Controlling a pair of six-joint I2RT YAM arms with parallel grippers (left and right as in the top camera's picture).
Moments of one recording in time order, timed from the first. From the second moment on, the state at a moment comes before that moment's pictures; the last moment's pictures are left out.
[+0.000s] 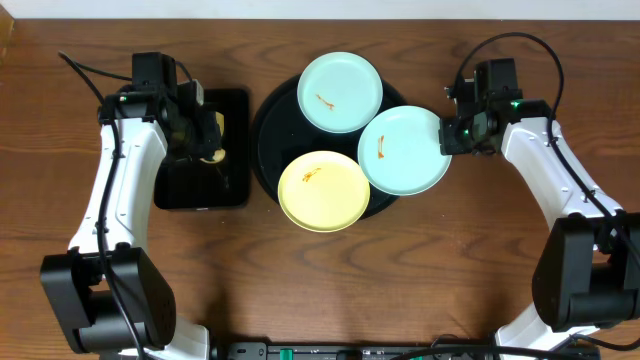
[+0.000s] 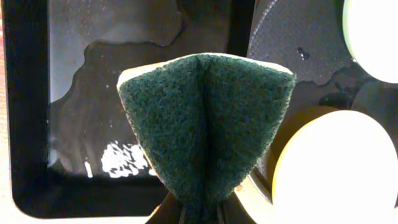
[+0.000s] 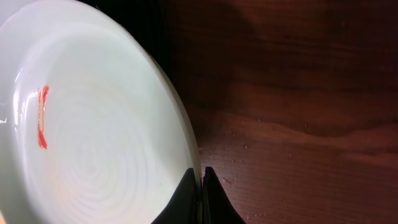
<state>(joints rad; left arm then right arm) 0.08 1.69 1.40 -0.99 0.19 -0.14 0.09 1.81 1.33 -0.71 -0.14 0.01</state>
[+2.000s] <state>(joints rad) -0.48 1.65 1.40 -0.60 0.07 -0.31 0.09 1.81 1.33 -0.81 -0.11 0.09</state>
